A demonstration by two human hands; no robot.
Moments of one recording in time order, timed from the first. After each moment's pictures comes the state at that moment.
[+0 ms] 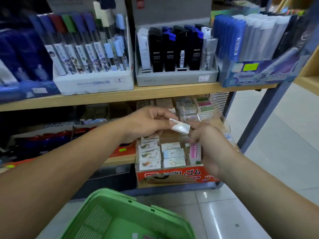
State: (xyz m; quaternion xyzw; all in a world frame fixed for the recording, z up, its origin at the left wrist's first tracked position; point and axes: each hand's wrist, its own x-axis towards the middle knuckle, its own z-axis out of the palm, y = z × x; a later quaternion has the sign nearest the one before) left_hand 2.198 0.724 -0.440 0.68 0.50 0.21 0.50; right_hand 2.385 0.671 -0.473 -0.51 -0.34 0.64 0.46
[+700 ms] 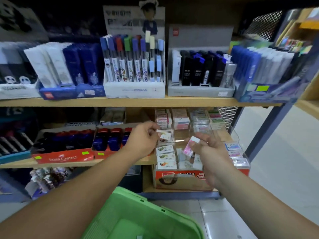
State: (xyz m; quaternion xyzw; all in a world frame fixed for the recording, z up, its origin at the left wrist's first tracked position) left_hand 2.140 0.696 -0.495 0.64 0.60 0.38 0.29; right_hand 2.346 0.647 -0.486 -0.55 -0.32 0.55 0.53
